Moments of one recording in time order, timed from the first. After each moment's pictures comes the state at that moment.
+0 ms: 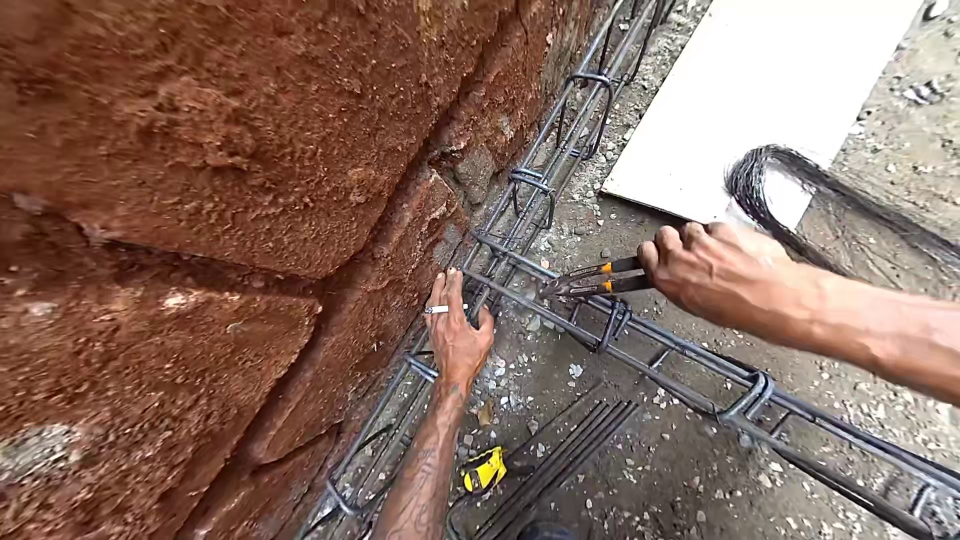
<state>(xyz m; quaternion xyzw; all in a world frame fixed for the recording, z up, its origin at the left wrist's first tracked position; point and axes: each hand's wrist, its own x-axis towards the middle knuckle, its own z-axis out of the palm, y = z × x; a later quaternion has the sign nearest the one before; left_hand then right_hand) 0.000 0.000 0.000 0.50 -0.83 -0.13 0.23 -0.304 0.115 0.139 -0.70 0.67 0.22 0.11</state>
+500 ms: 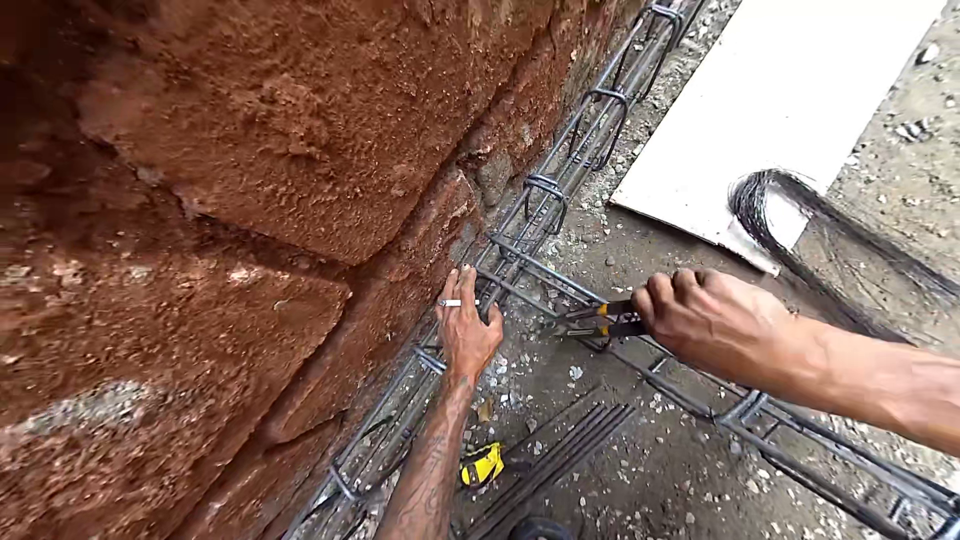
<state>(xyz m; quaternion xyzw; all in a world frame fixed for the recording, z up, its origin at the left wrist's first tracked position) -0.004 -0.003 0.005 0.50 -0.82 -0.17 0.23 -0.266 0.128 0.167 -0.76 0.59 0.24 0.09</state>
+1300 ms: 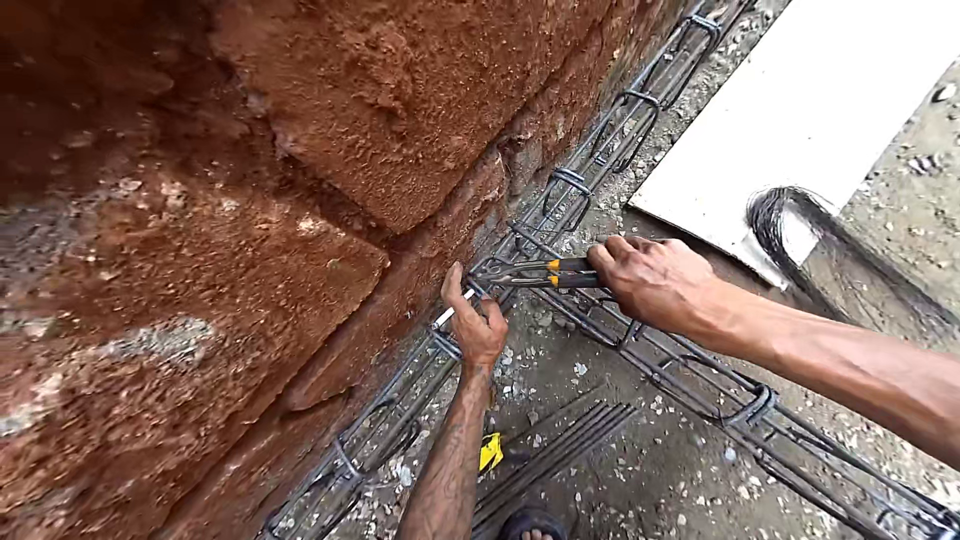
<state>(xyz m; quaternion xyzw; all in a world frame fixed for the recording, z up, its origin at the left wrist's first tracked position) 0.001 0.012 -0.006 0.51 -0.70 -0.21 0.46 -0.228 0.067 0.151 -0.74 0.66 0.09 0.11</state>
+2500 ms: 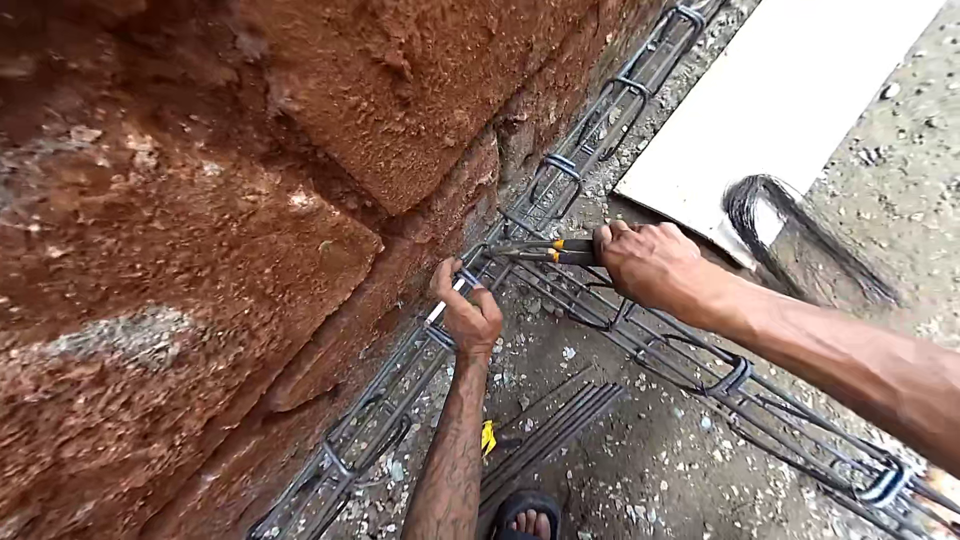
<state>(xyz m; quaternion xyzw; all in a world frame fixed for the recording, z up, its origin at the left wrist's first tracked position) 0.004 0.017 -0.004 0.52 -0.69 -0.21 0.45 -0.220 0.065 0.148 -0.64 0.73 0.18 0.16</state>
